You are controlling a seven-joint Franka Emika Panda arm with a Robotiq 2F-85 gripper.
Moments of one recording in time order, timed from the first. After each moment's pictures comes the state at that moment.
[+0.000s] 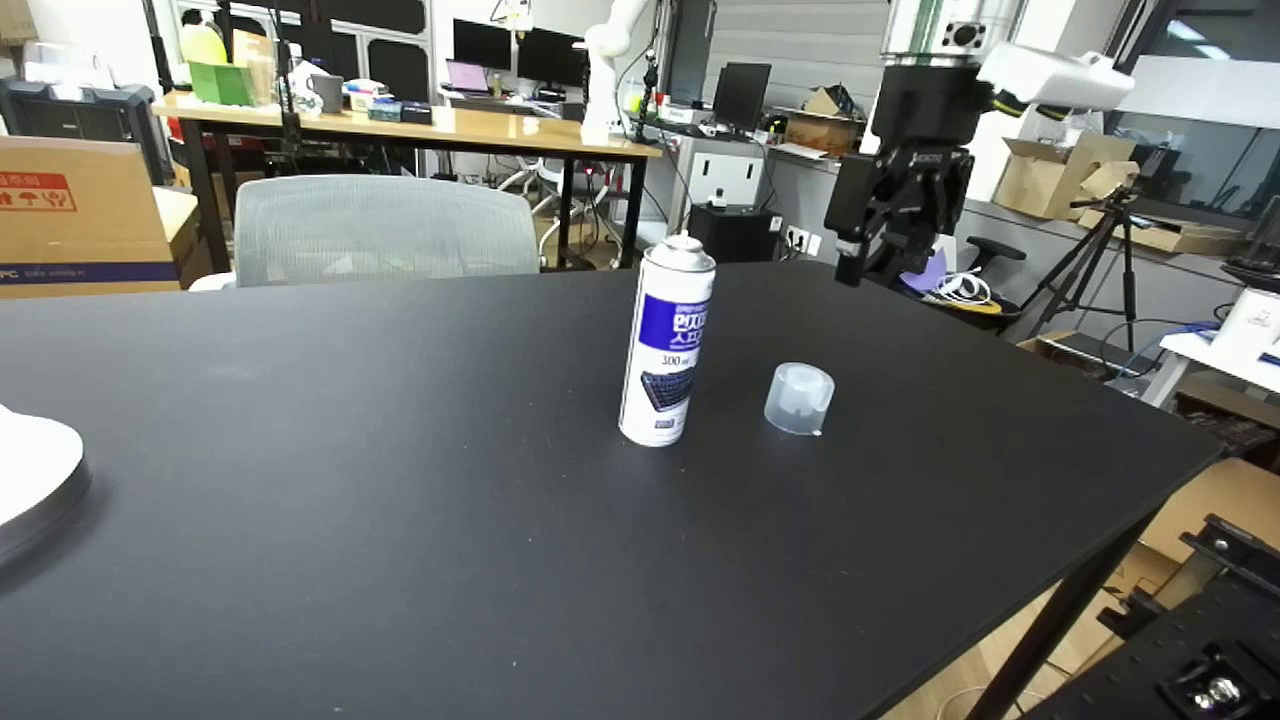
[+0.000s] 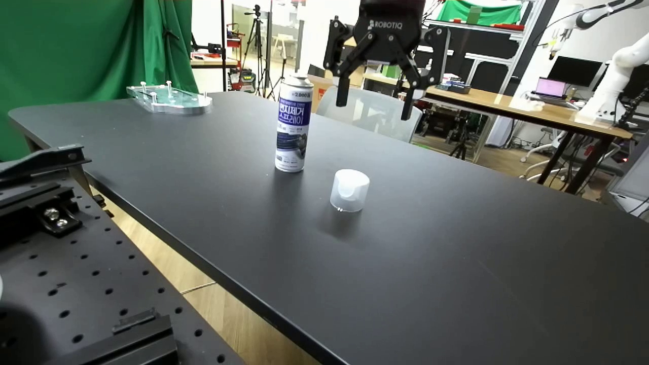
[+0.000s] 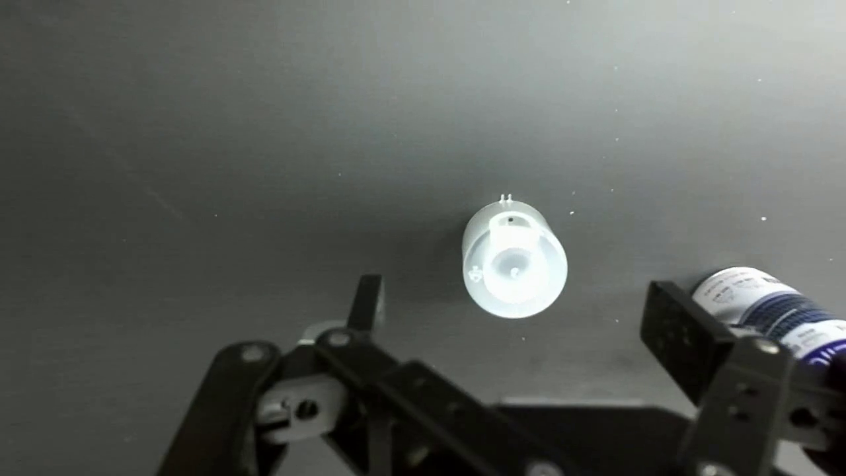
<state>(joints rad) -0.09 -0.04 -0.13 -2.57 -0.12 2.53 -0.25</state>
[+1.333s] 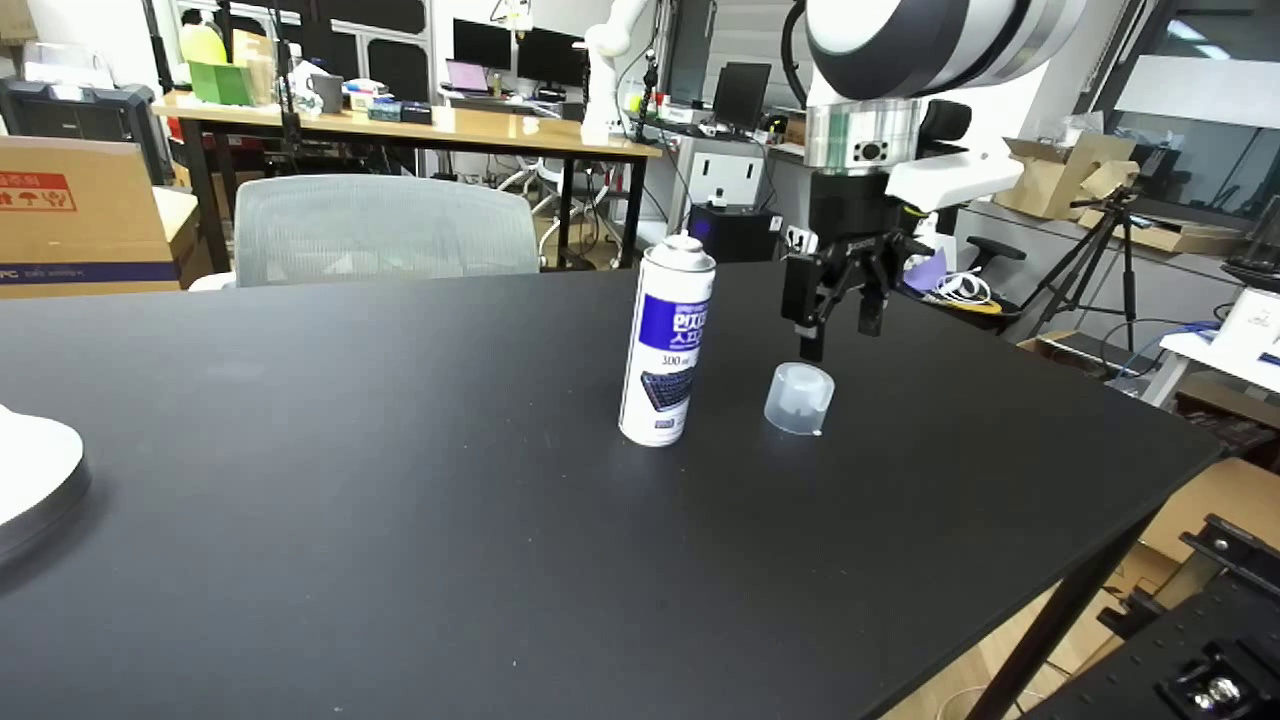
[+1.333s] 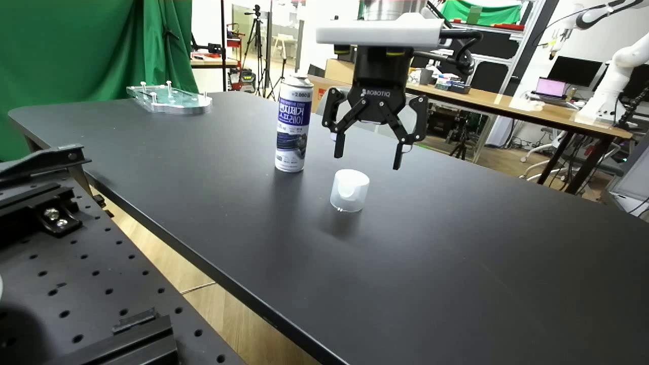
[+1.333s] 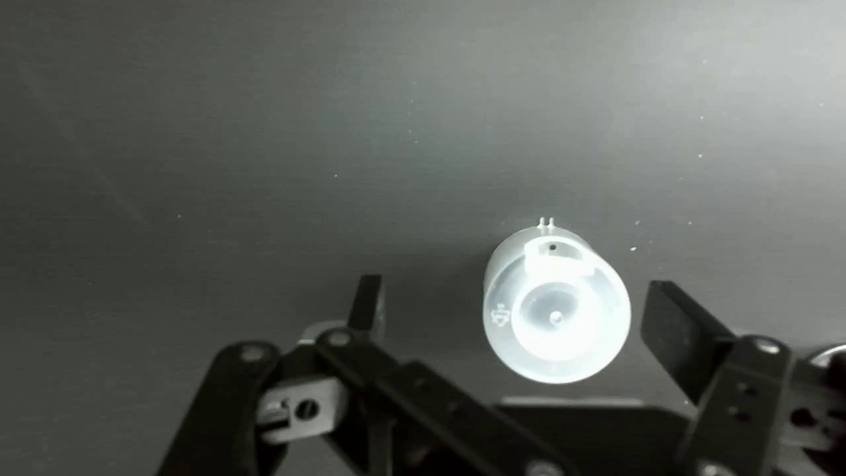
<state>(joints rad) -0.07 0.25 -0.10 -2.43 -0.27 2.56 -0.14</state>
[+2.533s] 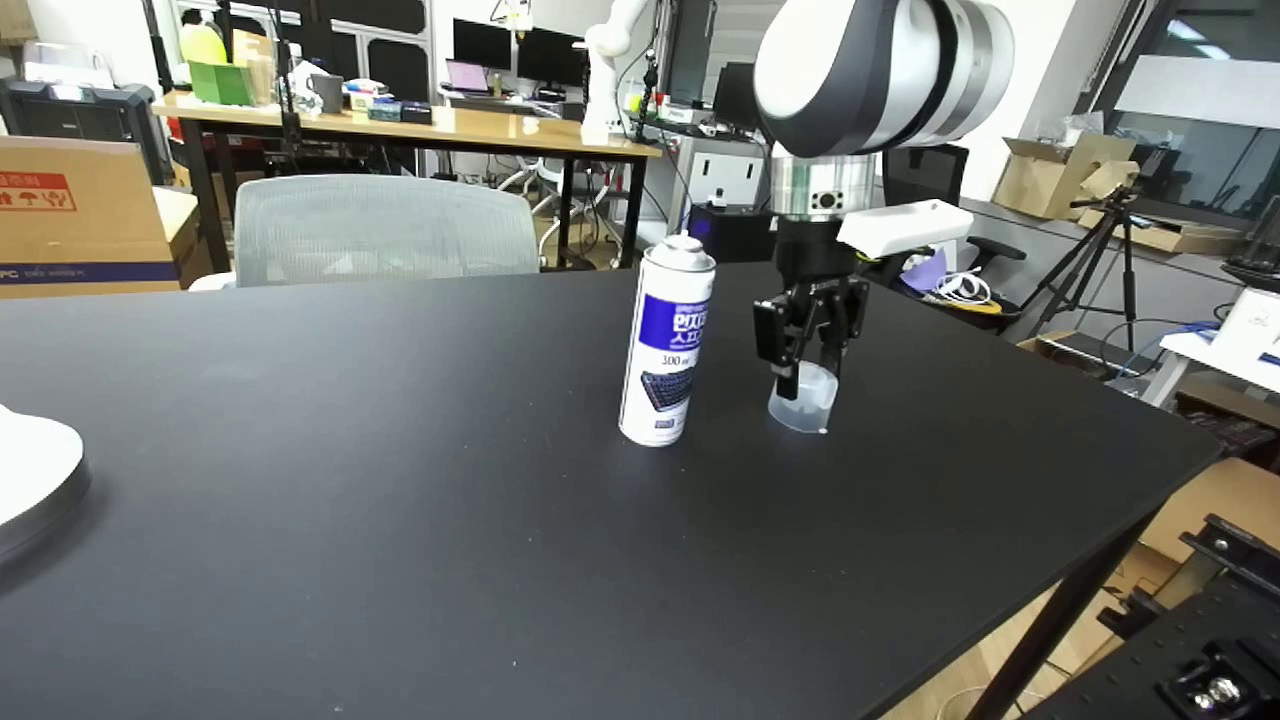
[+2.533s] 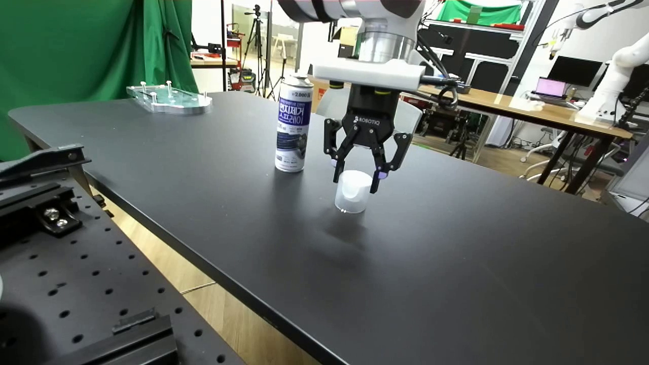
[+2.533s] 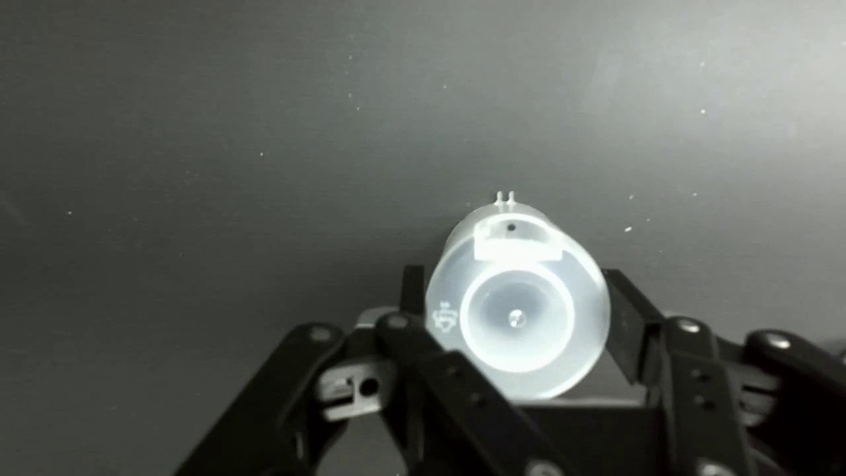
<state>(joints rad) -0.06 0.40 -0.09 -2.34 -0.19 2.58 -0.14</state>
